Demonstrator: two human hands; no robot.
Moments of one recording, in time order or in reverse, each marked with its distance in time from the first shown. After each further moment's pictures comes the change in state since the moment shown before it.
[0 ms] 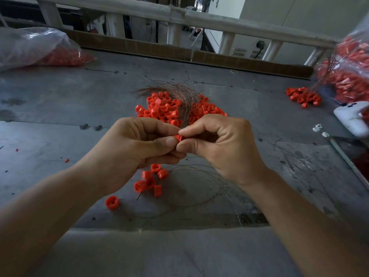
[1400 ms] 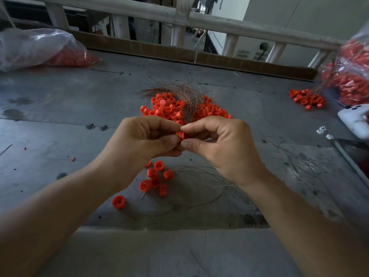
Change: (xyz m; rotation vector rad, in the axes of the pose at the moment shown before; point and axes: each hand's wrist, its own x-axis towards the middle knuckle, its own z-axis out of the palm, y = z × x) left_hand 0.005 -0.008 0.002 0.092 0.141 0.078; right_hand 0.000 -0.004 0.002 -0.061 -0.011 0.201
